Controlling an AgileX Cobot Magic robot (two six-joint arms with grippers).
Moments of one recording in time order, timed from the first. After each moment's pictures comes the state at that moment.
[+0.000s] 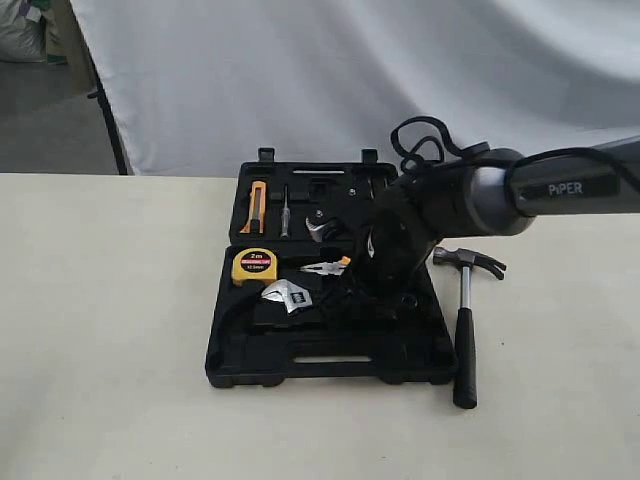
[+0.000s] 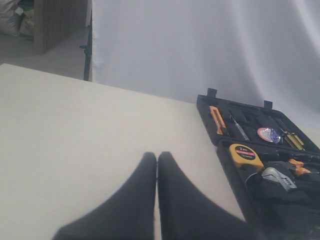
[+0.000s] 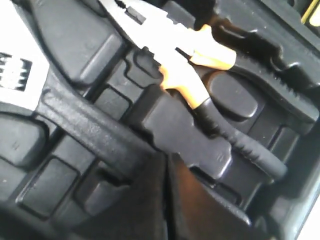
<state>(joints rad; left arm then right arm) 0.13 0.00 -0.01 0.02 0.10 -0.31 0.68 2.10 -1.37 -0.31 0.51 0.10</state>
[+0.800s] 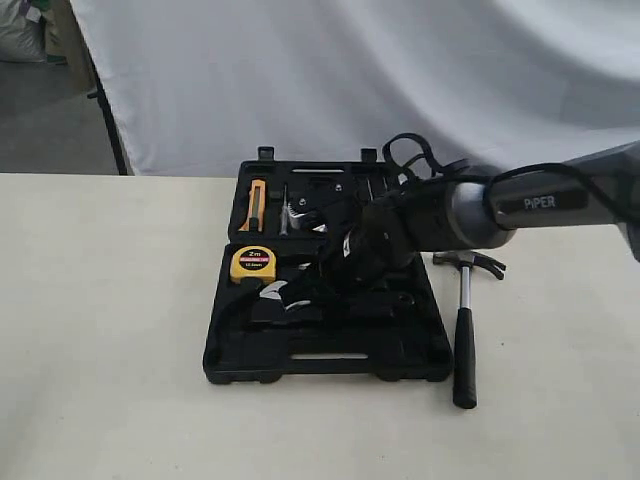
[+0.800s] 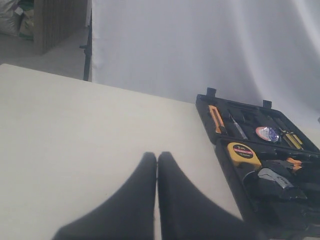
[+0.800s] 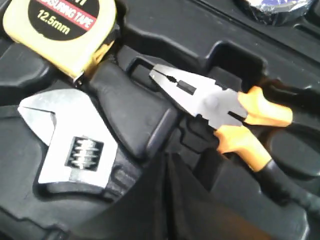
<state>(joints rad) 0.13 0.00 -0.01 0.02 0.10 -0.31 0.70 2.15 -1.37 -0.13 0.30 0.11</state>
